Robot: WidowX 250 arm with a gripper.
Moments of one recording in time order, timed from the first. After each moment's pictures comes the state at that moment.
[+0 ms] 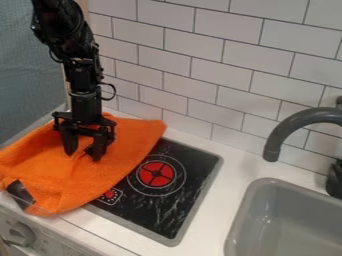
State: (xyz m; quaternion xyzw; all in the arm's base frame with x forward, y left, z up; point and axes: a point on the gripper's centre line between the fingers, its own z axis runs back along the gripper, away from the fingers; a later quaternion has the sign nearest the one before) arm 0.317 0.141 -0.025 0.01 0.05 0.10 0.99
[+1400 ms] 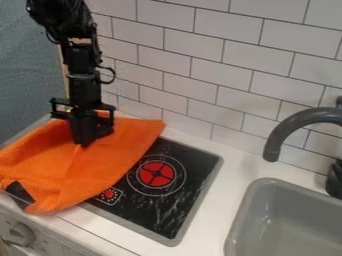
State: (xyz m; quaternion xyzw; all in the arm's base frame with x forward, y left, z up) arm 0.310 0.126 0.011 -0.01 0.07 0.08 0.99
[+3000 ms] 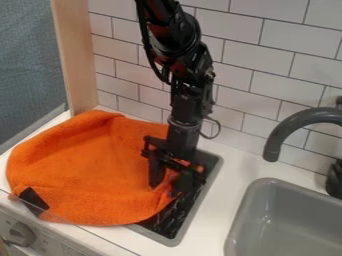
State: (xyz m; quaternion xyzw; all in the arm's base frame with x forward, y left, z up) arm 0.300 -0.021 -0.018 0.03 0.08 -0.06 0.99
